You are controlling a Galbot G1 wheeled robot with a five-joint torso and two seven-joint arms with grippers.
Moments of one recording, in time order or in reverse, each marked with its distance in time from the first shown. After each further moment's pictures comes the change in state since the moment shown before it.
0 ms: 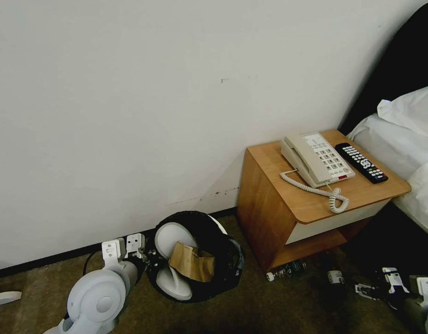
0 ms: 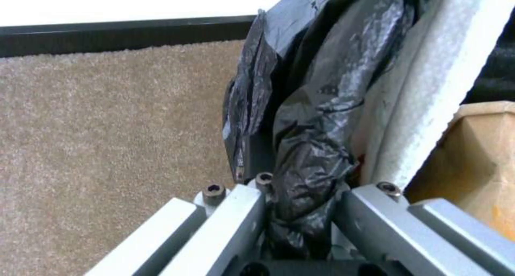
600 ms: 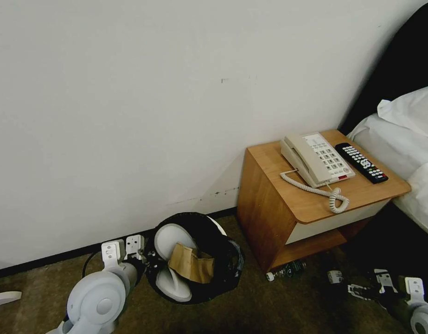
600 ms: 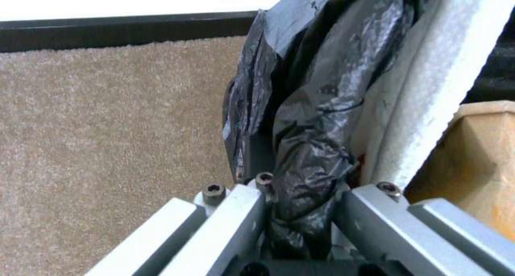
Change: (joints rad) left arm 0.013 -0.004 -0.003 -0.002 0.009 0.000 0.001; right arm 0.098 0.025 -0.086 -0.073 0.002 -0.001 0.012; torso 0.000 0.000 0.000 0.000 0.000
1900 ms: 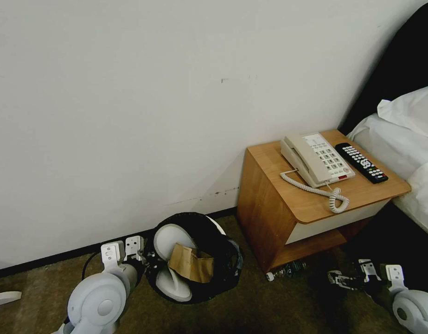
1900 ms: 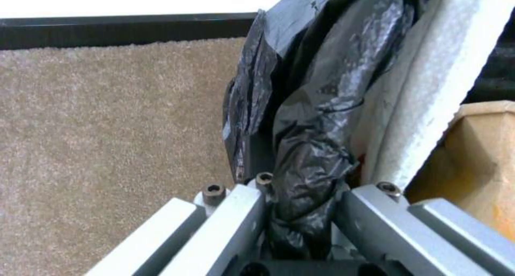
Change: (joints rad) left arm 0.009 -0.024 -0.012 0.004 0.021 0.000 0.008; right arm 0.131 -0.049 -0.137 -0.021 0.013 -0.016 0.034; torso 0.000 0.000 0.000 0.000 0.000
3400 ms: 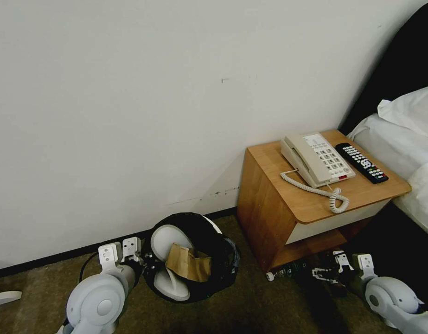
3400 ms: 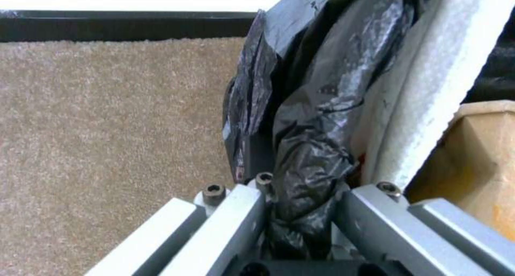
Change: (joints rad) left arm 0.015 -0.024 -0.027 0.011 0.011 0.000 0.002; right arm 0.171 -0.011 -0.222 -0.004 0.027 -0.003 0.016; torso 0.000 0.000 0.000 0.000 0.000
